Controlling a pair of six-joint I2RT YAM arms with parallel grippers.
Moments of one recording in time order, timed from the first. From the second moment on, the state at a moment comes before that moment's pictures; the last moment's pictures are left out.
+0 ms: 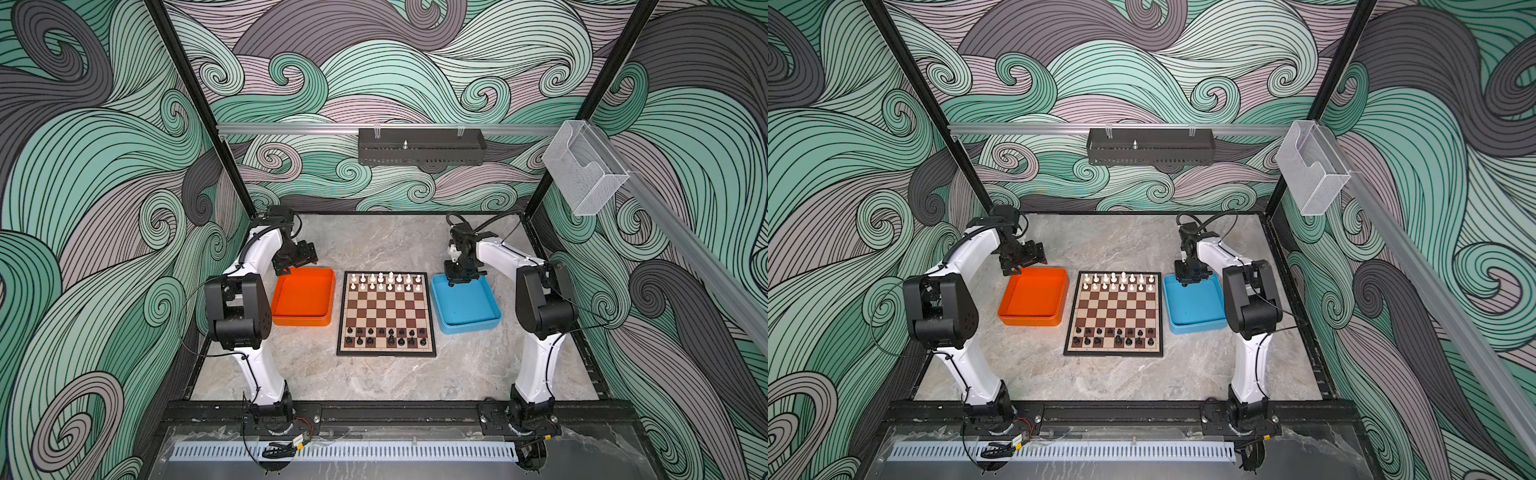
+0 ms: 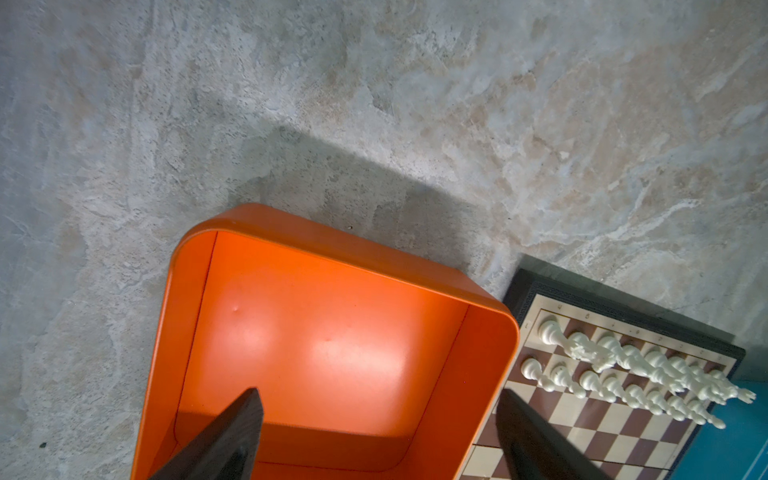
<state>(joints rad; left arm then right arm) 0.05 1.86 1.59 -1.05 0.12 -0.32 0.25 2.02 1.48 -0.86 -0.06 0.15</state>
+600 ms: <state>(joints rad) 0.05 1.86 1.59 -1.05 0.12 -0.32 0.25 1.97 1.43 -0.83 -0.06 0.15</state>
